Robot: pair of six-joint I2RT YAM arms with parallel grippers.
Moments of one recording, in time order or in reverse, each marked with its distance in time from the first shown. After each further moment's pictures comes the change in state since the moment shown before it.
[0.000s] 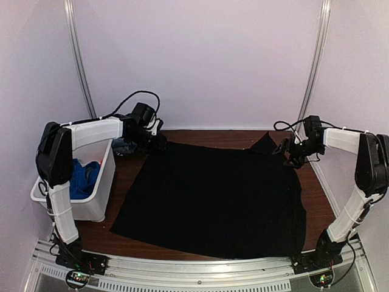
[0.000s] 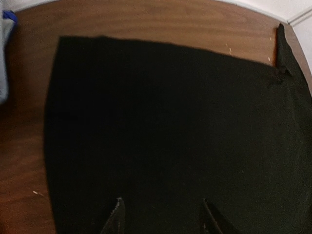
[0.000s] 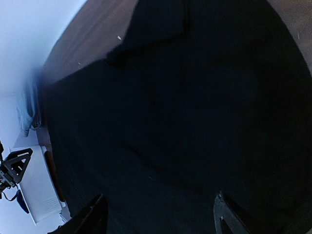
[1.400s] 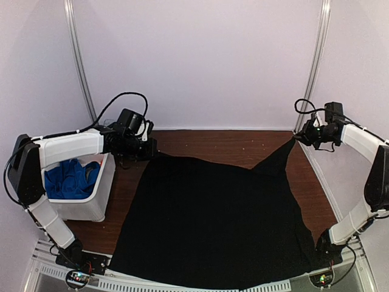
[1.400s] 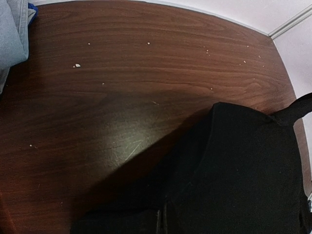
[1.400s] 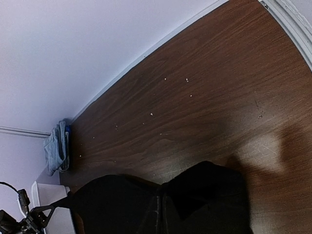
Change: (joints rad) left arm -0.084 -0.328 -0.380 0.164 -0.056 -0.132; right arm -0.113 -0.191 -0.011 0.085 0.031 0.068
